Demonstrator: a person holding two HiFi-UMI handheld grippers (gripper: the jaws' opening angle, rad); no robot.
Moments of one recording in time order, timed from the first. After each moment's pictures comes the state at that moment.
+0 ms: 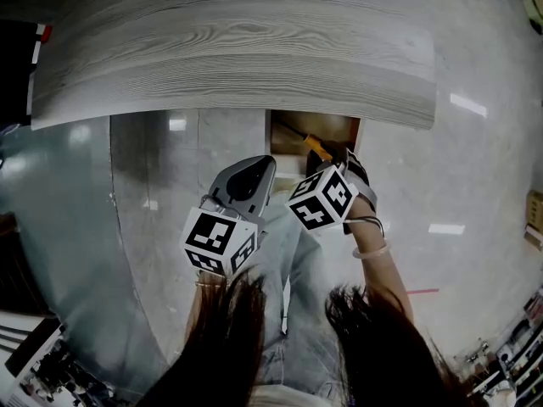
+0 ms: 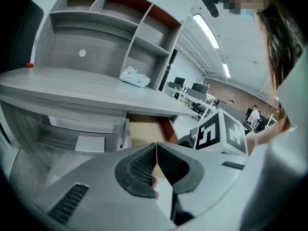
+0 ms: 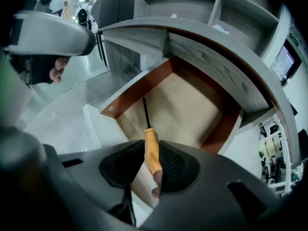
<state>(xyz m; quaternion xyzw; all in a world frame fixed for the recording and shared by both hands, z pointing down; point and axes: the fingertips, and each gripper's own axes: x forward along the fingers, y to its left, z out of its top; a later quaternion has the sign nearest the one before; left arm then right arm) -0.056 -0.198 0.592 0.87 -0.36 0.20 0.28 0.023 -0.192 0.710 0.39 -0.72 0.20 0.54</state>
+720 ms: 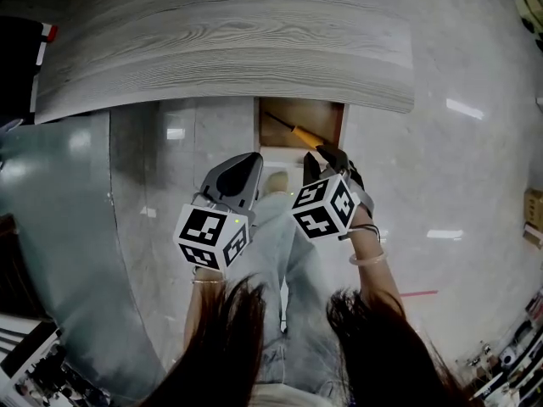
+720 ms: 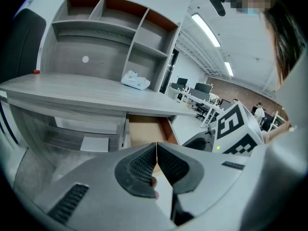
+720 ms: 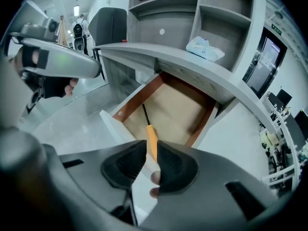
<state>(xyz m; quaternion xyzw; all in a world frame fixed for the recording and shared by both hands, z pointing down) -0.056 -0.177 0.581 0.86 -0.39 0.20 0.27 0.039 -0.164 0.670 0.43 -0.74 0.20 0.47</state>
